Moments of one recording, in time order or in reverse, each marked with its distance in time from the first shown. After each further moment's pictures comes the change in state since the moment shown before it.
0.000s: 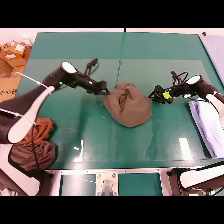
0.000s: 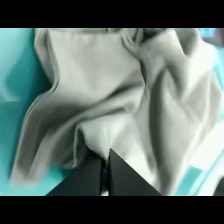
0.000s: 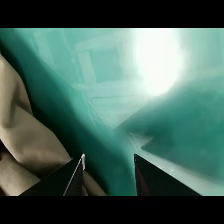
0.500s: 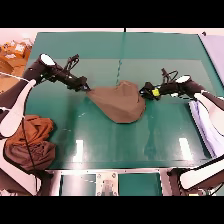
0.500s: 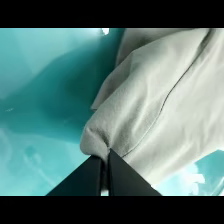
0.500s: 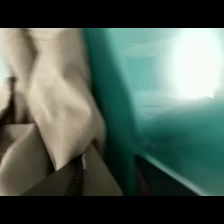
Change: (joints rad) left arm 0.161 -0.005 0.046 0.178 -0.130 -0.008; right arm 0.122 -0.085 0.043 0.258 -0.072 -0.106
